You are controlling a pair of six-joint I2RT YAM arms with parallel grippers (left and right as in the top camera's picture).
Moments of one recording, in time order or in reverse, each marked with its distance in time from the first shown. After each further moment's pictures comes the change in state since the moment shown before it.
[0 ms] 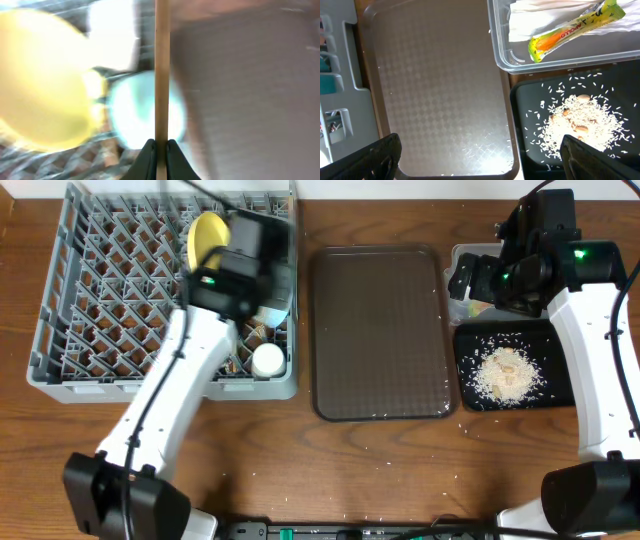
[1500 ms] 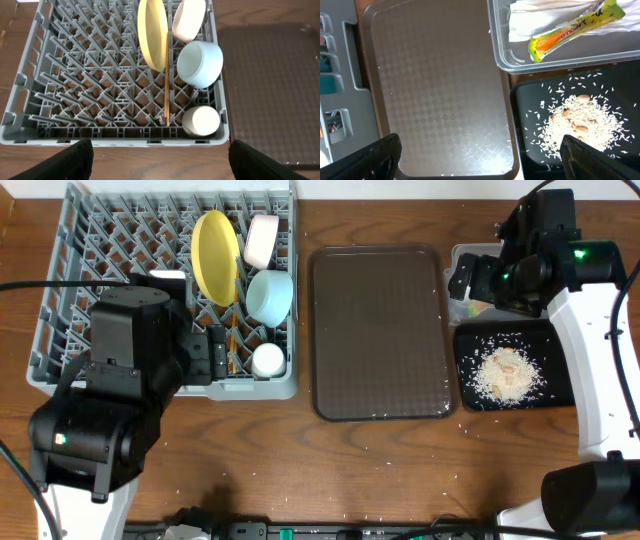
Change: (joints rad) left arm 0.087 -0.537 0.003 -0.420 -0.068 -0.077; right arm 0.000 0.000 0.000 0.000 0.000 0.000
